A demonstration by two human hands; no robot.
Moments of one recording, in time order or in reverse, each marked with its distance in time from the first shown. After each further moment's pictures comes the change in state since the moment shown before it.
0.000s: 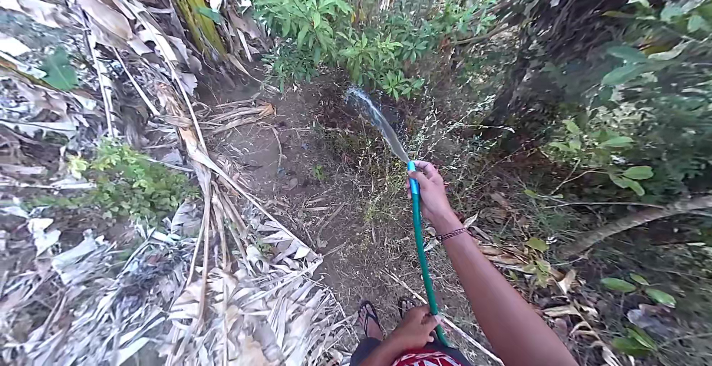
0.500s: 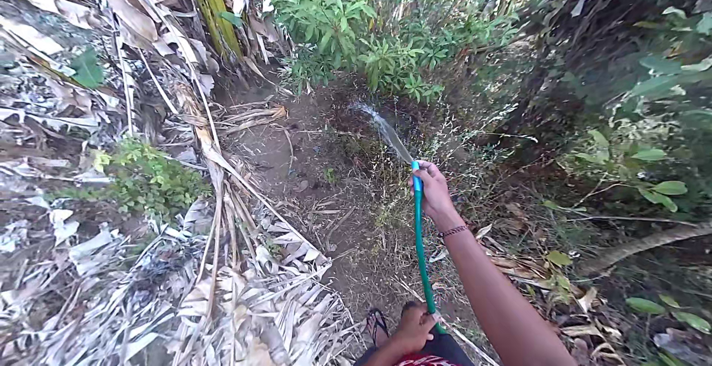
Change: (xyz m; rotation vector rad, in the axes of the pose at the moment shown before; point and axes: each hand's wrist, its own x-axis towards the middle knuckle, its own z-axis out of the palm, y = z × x) left_hand -0.038 0.001 -0.047 -0.019 0.124 0.045; right_hand 0.008 0.011 0.060 0.084 -0.020 0.007
